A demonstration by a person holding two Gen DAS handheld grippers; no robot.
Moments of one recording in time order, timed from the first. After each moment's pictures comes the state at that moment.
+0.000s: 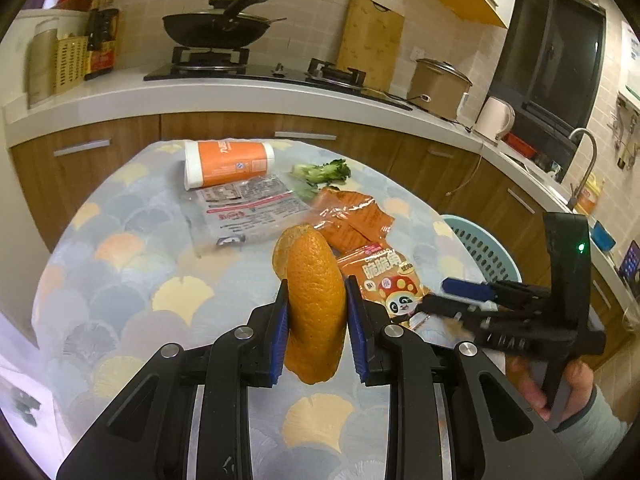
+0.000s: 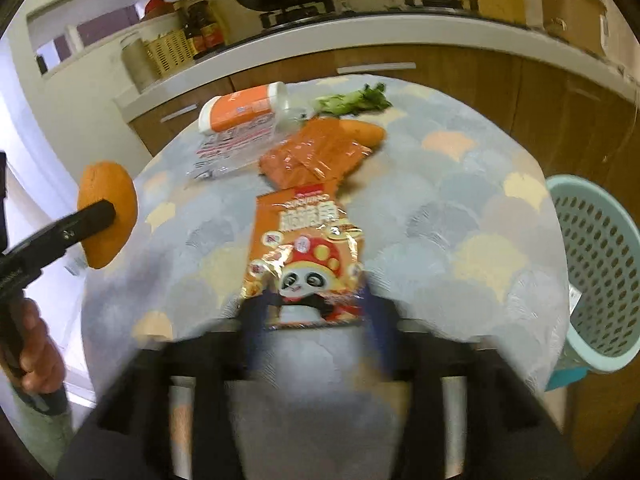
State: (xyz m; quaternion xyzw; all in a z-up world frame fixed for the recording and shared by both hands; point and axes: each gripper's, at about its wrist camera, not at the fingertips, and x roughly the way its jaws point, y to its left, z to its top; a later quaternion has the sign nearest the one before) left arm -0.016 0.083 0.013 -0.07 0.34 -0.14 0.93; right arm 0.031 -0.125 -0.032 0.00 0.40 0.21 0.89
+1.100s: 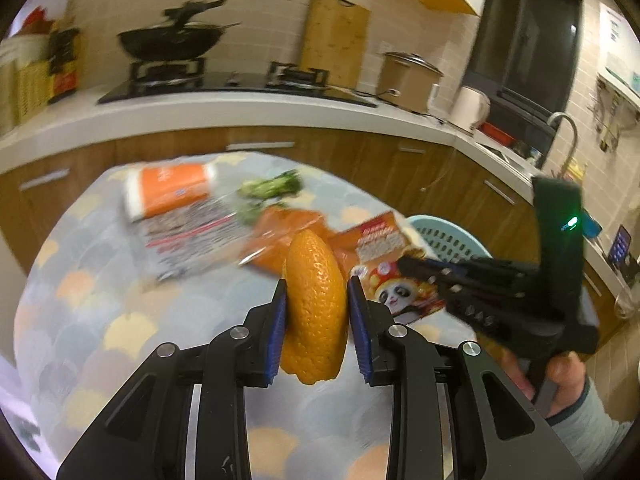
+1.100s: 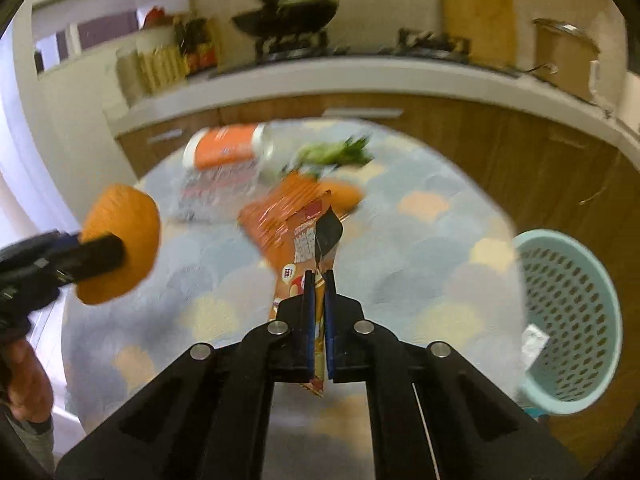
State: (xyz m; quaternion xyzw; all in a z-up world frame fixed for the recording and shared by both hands) left arm 0.006 0.021 0.031 -0.04 0.33 -0.19 0.92; right arm 0.044 -0.157 0.011 -0.01 0.35 0.18 0.92
